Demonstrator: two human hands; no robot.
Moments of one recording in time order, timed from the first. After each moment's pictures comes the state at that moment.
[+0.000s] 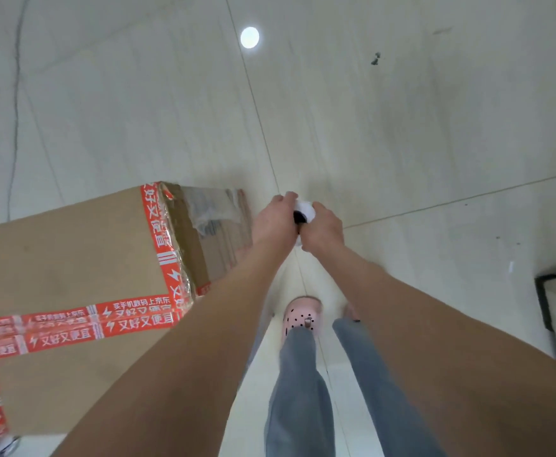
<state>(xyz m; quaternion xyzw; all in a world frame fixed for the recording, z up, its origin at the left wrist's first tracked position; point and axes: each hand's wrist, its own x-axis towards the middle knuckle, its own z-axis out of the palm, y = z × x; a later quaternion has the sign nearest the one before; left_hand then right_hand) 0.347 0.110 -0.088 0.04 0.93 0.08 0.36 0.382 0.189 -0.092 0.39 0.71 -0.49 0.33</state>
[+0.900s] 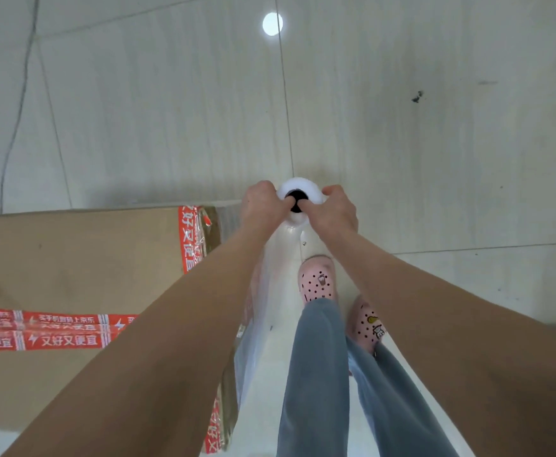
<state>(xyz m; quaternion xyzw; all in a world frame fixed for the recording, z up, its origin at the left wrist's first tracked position) 0.235 0.053 -0.091 -0.16 0.91 0.17 0.36 0.272 0.165 -0.090 0.38 0.75 -0.44 0.31</state>
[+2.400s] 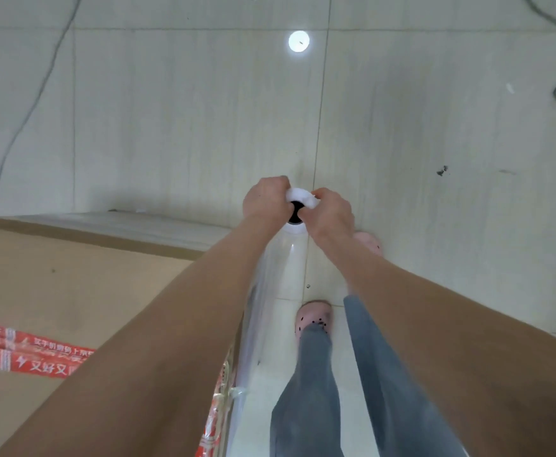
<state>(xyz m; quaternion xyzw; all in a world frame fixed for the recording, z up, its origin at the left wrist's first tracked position) 0.121 0.006 -0.085 -0.10 0.93 0.14 0.33 0.145 0.112 -0.088 0.26 0.83 -0.37 0.34</state>
